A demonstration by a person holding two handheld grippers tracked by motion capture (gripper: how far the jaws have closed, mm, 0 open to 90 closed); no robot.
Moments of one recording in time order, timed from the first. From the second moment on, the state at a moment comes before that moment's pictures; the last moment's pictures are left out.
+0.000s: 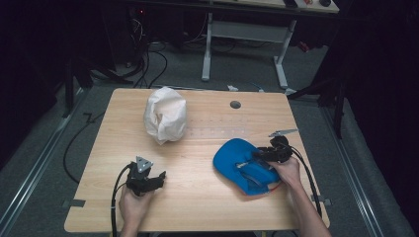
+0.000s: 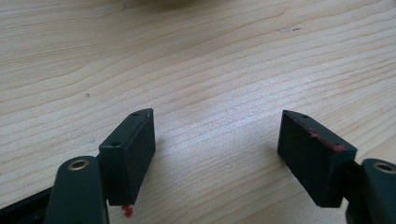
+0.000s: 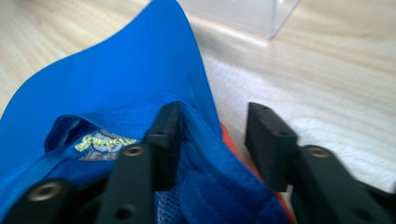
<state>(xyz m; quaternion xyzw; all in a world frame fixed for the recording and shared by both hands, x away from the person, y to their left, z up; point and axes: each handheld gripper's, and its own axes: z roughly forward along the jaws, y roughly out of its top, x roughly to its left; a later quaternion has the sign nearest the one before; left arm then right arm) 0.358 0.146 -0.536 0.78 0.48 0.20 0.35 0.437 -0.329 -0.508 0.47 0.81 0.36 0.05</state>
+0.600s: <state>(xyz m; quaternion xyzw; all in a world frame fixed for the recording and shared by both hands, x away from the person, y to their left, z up) 0.358 0.145 -0.536 0.78 0.48 0.20 0.35 0.418 -0.317 -0.504 0.41 0.83 0.38 0.01</state>
